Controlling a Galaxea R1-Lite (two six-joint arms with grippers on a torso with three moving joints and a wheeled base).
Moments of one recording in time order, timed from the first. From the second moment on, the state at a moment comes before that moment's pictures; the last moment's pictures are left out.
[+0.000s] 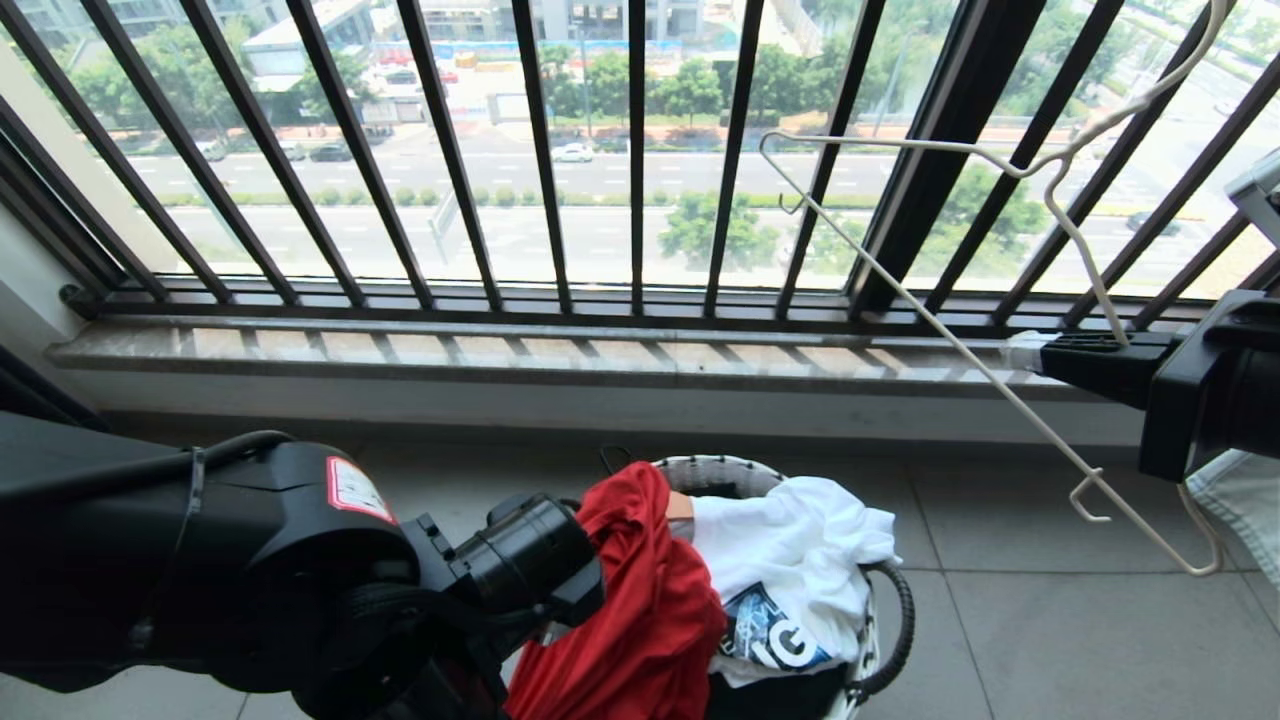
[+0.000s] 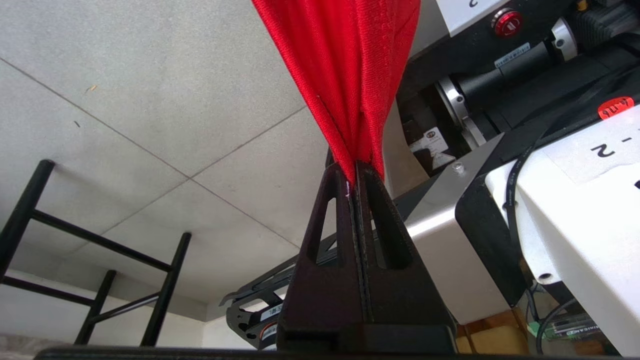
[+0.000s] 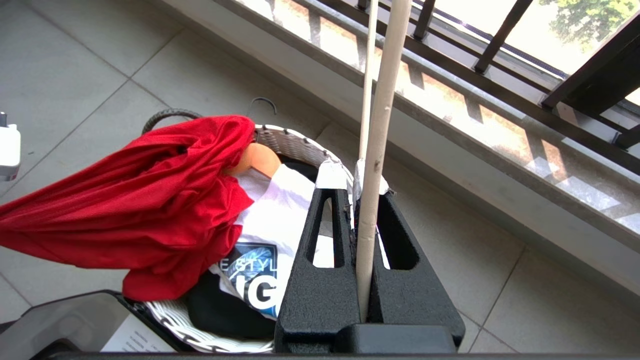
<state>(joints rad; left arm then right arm) -0.87 1.73 -1.05 0.70 0.10 -0.19 0.28 1.20 -0.93 -0.07 0.23 -0.21</state>
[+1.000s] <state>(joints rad) -0.90 1.82 -0.99 0.42 0.12 -0.19 0.28 1.20 -0.93 -0.07 0.23 -0.21</state>
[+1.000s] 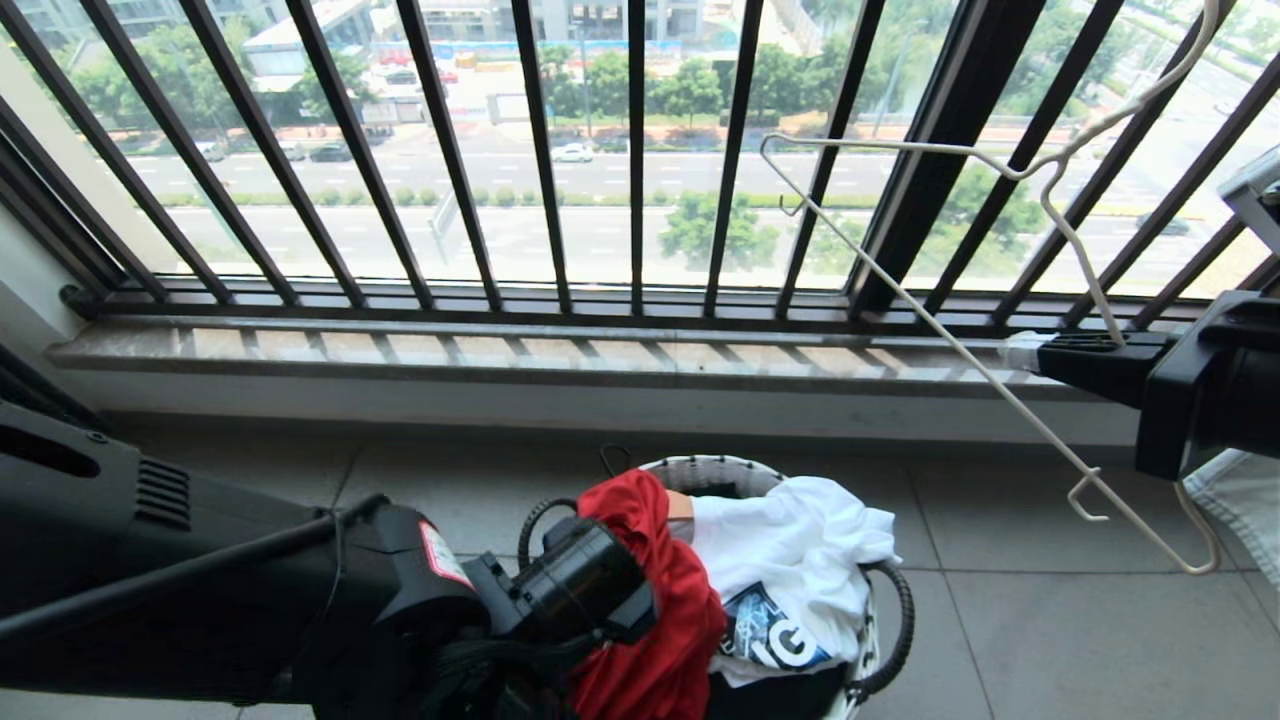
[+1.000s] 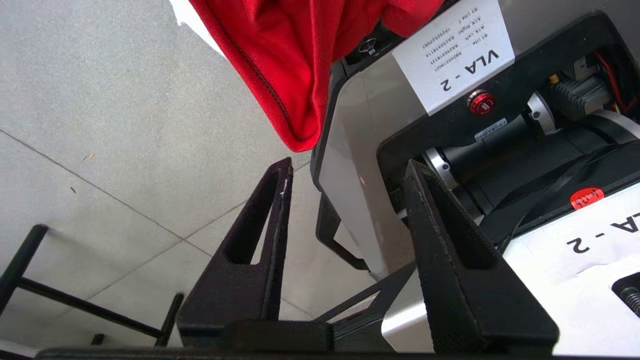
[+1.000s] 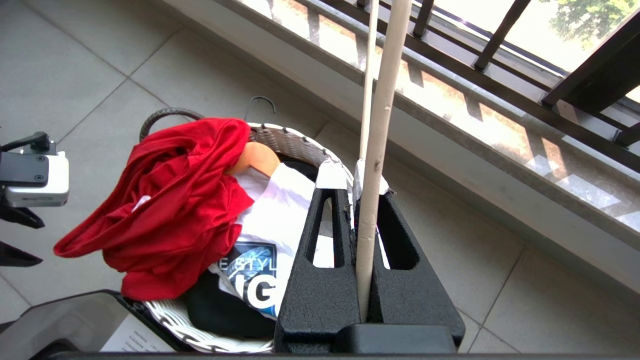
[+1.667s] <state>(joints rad) -0.68 1.69 -1.30 0.48 0.08 0.07 0.28 1.22 -0.94 -0.07 0.23 -0.21</state>
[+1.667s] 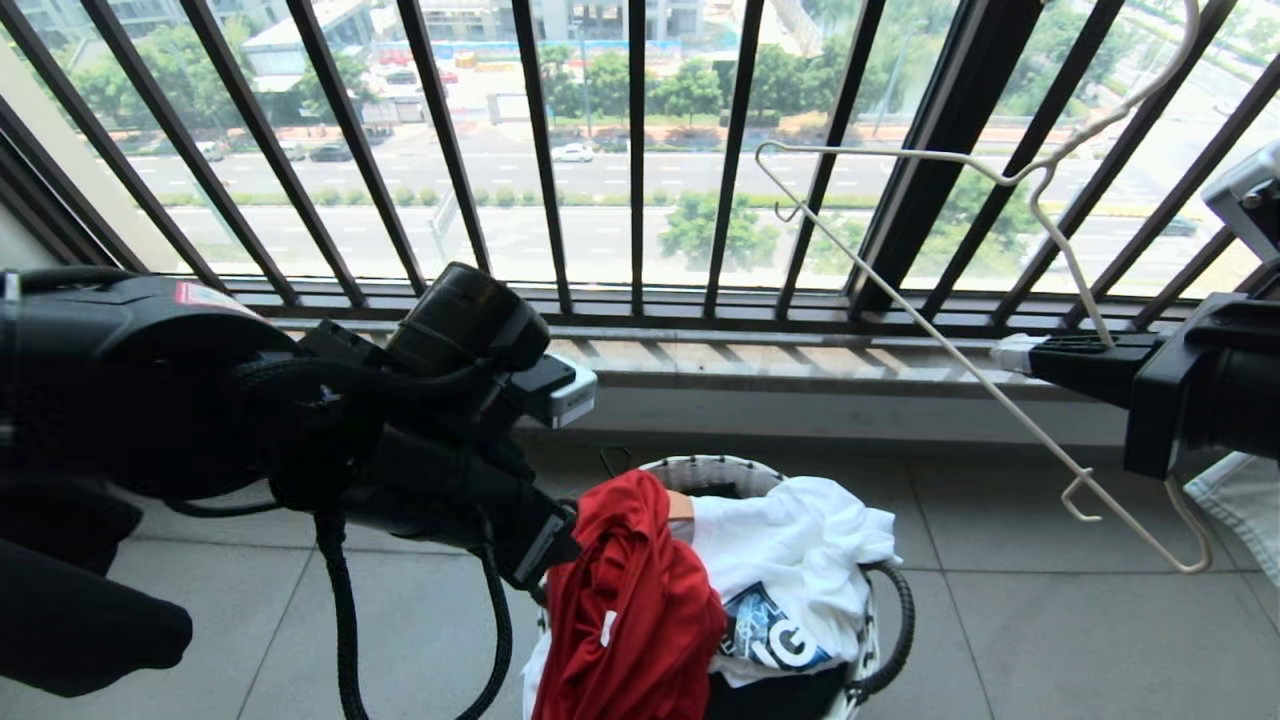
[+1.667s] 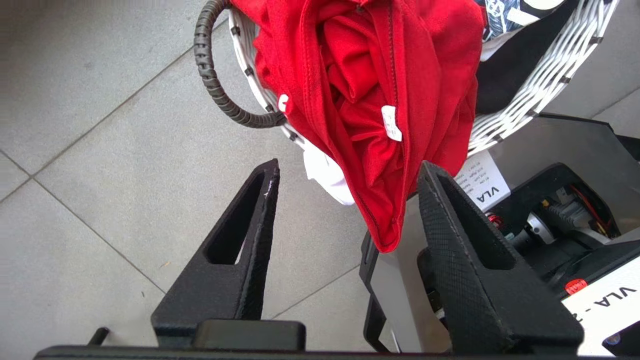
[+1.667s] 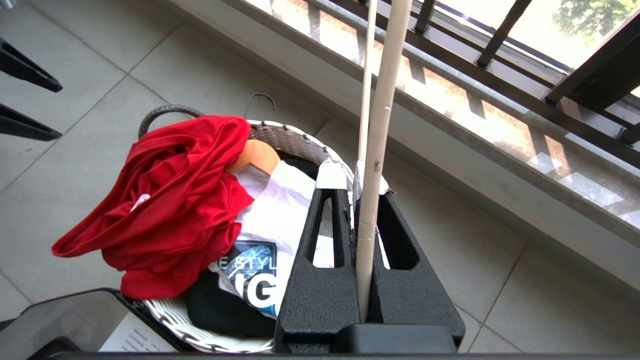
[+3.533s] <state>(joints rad) -0.64 2.06 -1.44 0.30 0.08 0.46 0.28 1.25 -0.93 -0.07 0.23 -0.23</state>
